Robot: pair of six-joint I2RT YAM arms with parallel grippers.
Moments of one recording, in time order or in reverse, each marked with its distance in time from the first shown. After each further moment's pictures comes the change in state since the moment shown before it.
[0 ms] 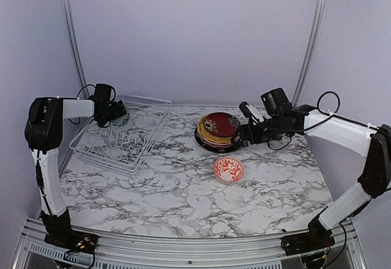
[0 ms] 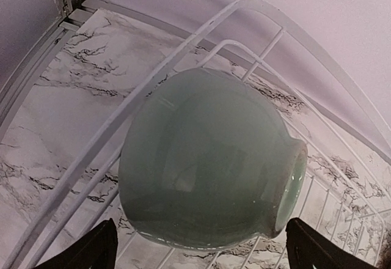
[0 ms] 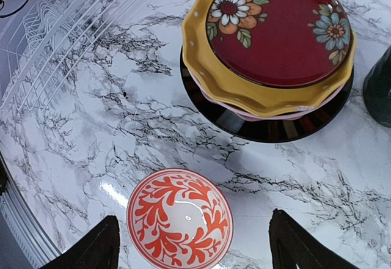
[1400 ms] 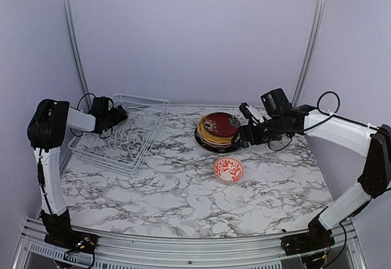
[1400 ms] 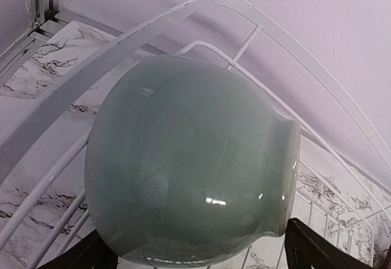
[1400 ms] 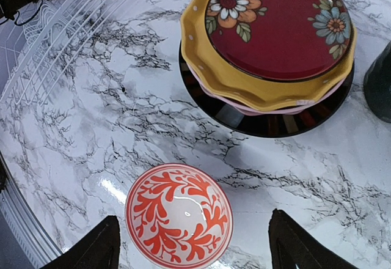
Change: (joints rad) left arm 0.021 0.050 -0.211 0.485 0.082 -0.021; right arm 0.000 0.000 0.000 -0.016 0.000 -0.004
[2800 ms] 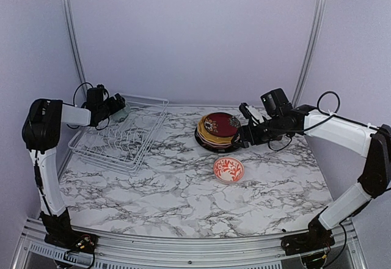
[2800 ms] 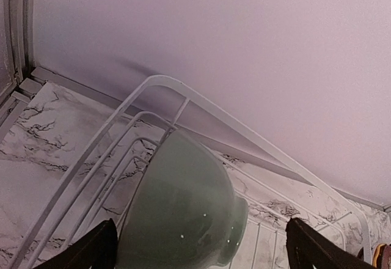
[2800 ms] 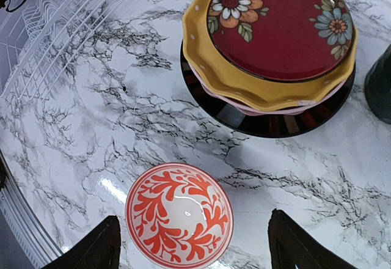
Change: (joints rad) left arm 0.015 -0.068 0.032 0.040 0.077 0.025; right arm 0.000 0.000 0.000 0.000 -0.004 -0.008
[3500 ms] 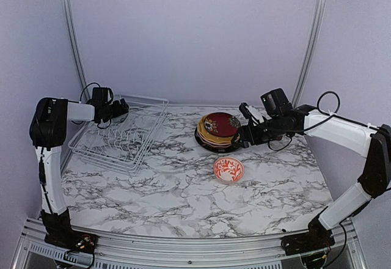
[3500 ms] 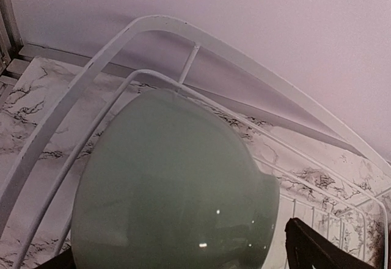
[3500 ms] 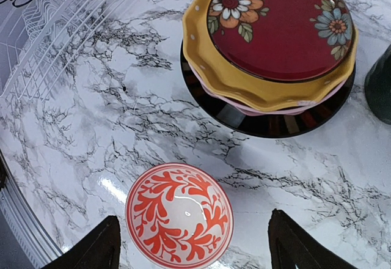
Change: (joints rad) left arm 0.000 0.114 0.183 -0.249 0.042 0.126; right arm 0.000 0.000 0.000 0.000 0.000 0.000
